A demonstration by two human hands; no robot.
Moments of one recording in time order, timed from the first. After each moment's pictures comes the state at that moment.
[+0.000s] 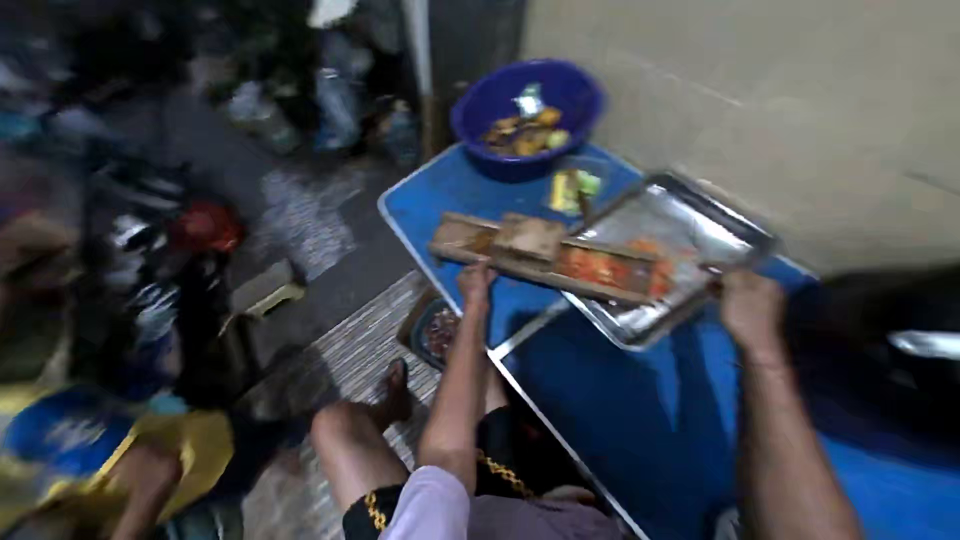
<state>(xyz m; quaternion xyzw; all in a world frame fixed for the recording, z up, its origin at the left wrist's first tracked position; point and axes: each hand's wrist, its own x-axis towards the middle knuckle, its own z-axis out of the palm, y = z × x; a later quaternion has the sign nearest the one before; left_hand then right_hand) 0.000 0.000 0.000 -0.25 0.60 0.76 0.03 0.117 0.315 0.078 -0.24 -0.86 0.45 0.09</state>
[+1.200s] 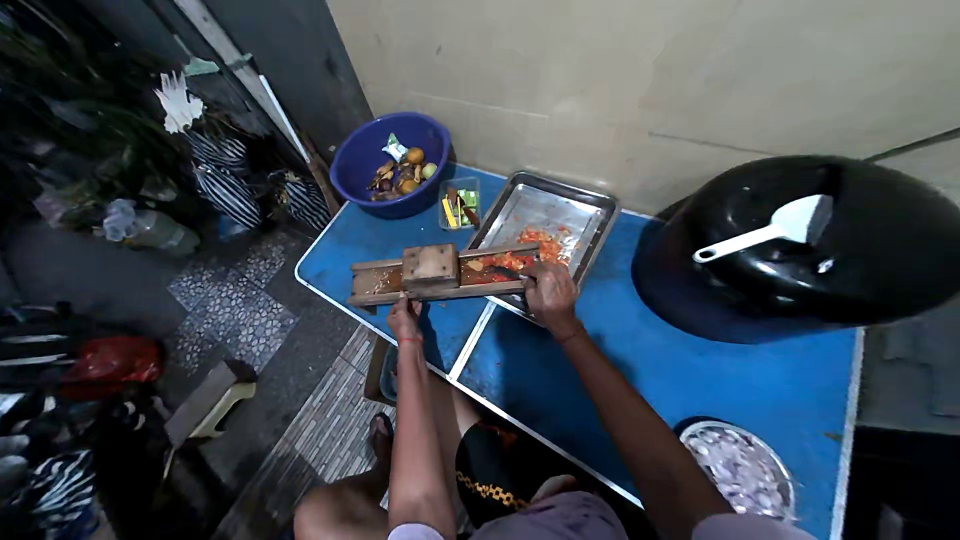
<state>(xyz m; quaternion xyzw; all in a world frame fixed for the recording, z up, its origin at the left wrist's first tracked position) -0.001 0.003 0.003 -0.26 0.58 0.77 0.01 0.109 0.239 0.036 -0.20 -0.93 0.28 0.13</state>
